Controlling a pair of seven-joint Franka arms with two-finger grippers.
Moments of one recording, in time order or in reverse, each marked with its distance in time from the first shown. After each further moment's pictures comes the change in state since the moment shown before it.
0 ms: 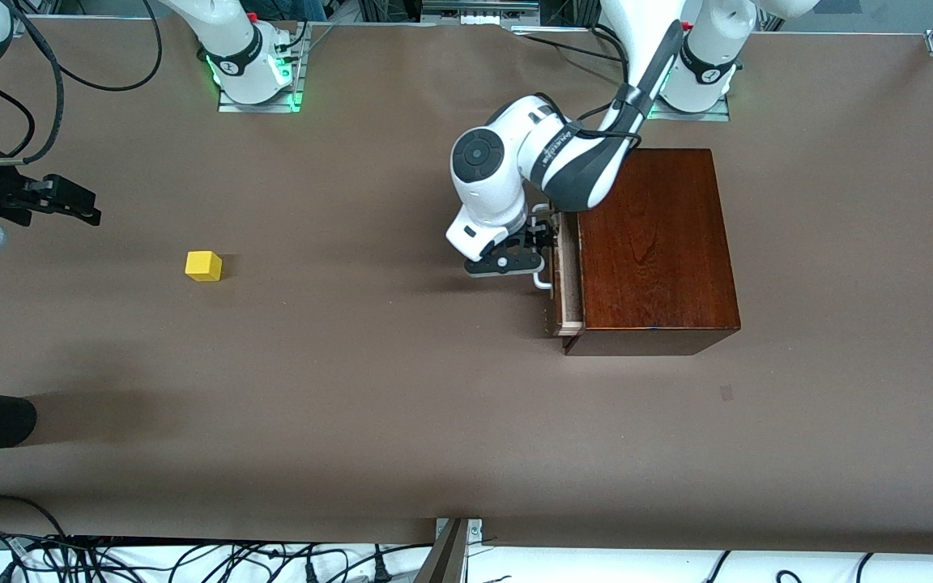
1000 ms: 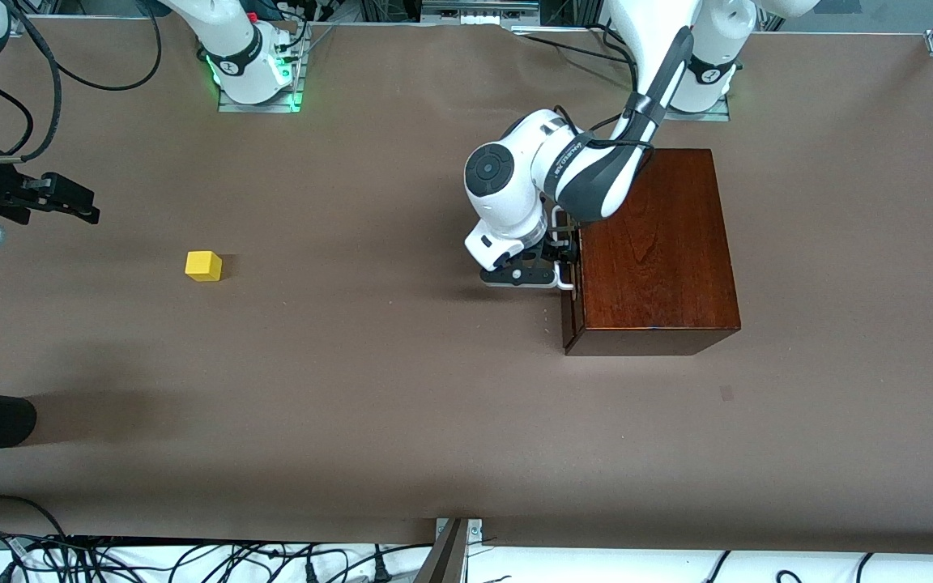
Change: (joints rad) left arm 0.040 -0.018 0.014 -0.066 0.112 -0.010 0.173; right arm -0.001 -0.004 -0.001 0.000 0.000 -0.005 0.000
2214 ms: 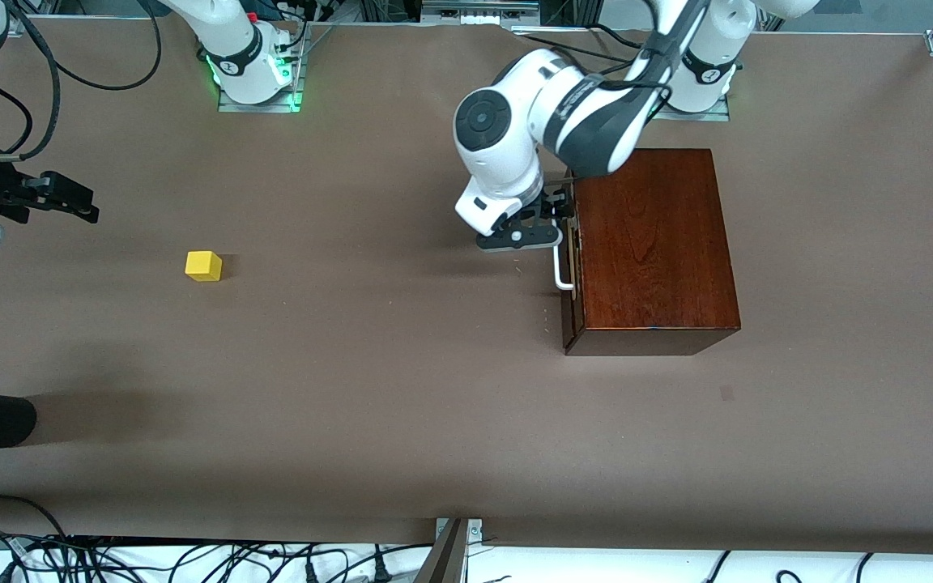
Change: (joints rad) left arm -0.035 -0.080 -0.011 0.078 -0.077 -0.210 -0.109; right arm 0.000 -0.003 0.000 0.000 0.000 -0.002 0.000
